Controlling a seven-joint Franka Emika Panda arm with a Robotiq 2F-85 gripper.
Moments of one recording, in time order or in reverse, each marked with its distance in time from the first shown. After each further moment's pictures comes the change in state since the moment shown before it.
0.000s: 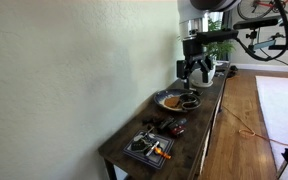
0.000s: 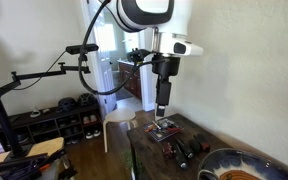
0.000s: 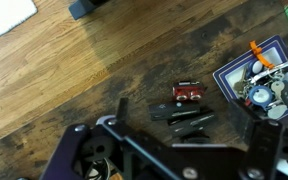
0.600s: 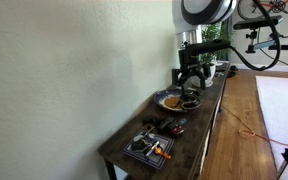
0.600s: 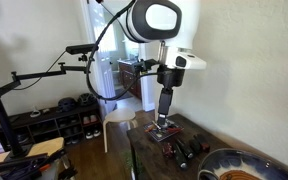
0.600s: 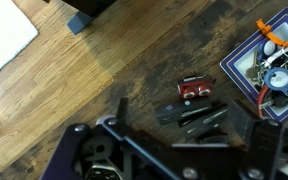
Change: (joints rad) arm 0.000 0.090 -0.002 0.038 0.012 0.026 0.150
